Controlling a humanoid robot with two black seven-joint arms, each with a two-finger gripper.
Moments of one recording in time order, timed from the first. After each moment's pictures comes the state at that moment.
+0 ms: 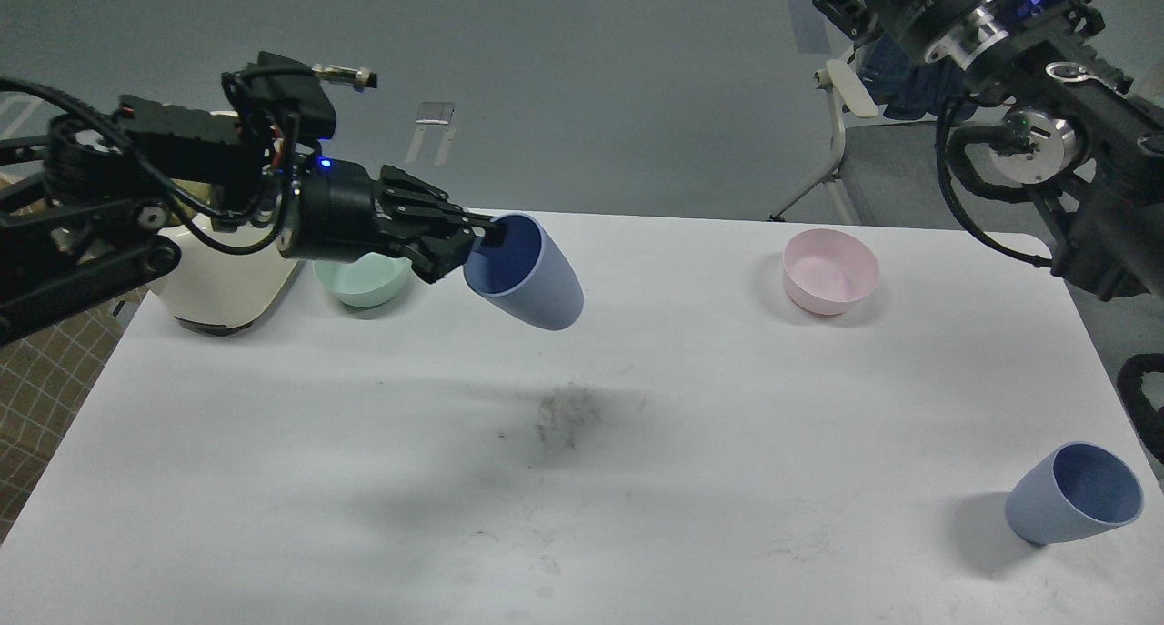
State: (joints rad) left arm -1.22 0.75 -0.15 -1.42 1.68 -0.38 -0.49; right arm 1.27 -0.25 0.40 0.46 -0.31 0.47 0.49
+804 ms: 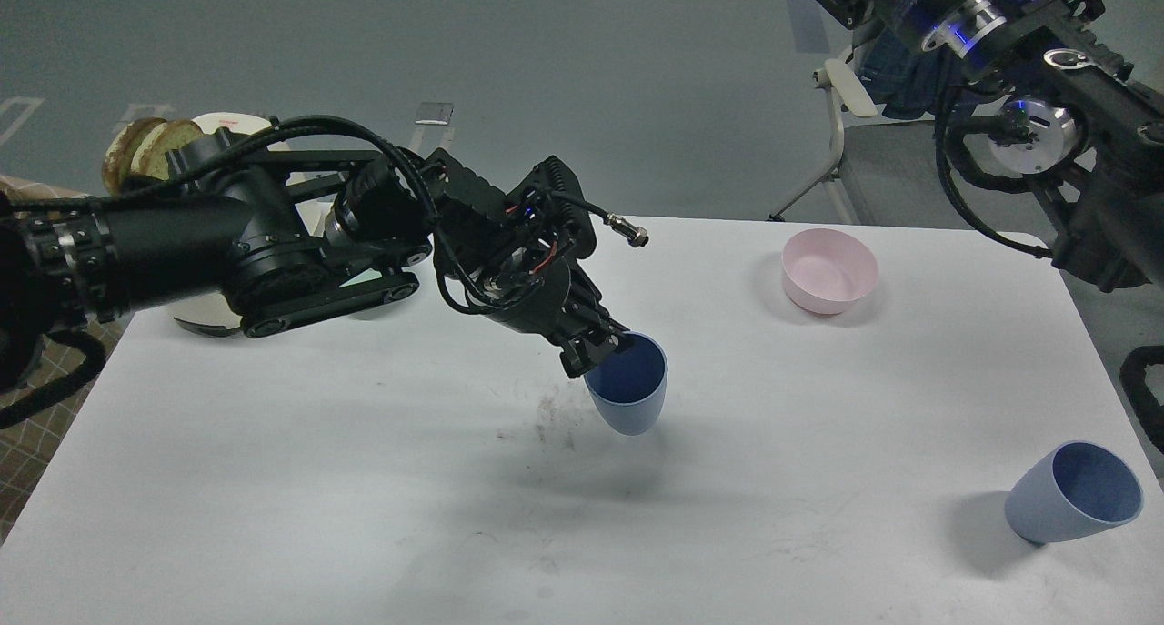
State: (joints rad) left arm -1.32 0.33 0.02 -1.19 1.91 -0.49 -0.49; right arm 1.27 -0.25 0.39 0.46 -0.29 0.47 0.49
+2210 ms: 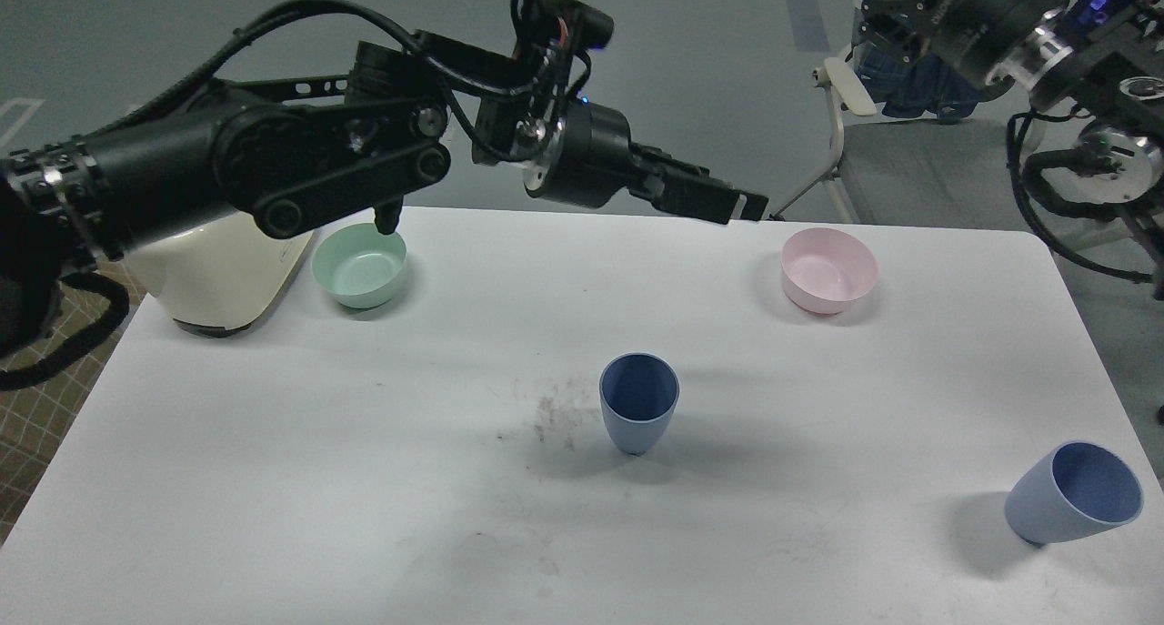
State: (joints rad) left arm -1.41 0.35 -0.17 -1.08 1.10 -0.49 -0.38; right arm 1.22 -0.55 0.25 0.72 -0.30 0.48 0.49
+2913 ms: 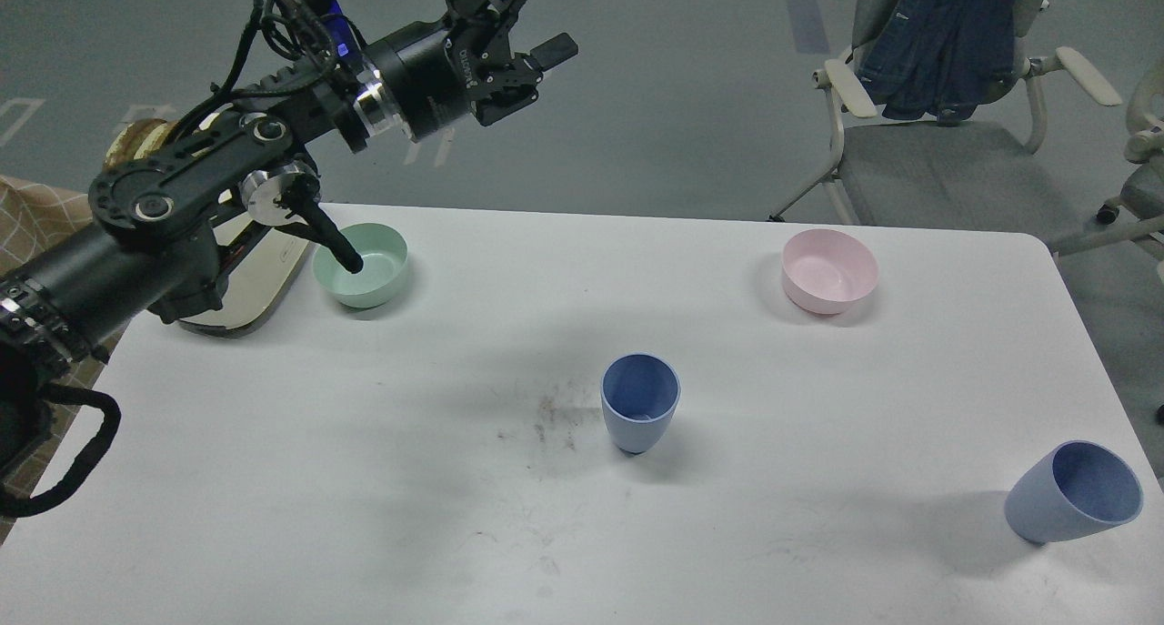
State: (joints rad) left arm -1.03 0.40 -0.57 -0.96 0.59 -0.47 -0.38; right arm 1.06 -1.50 0.06 1.29 -1.02 0.47 0.49
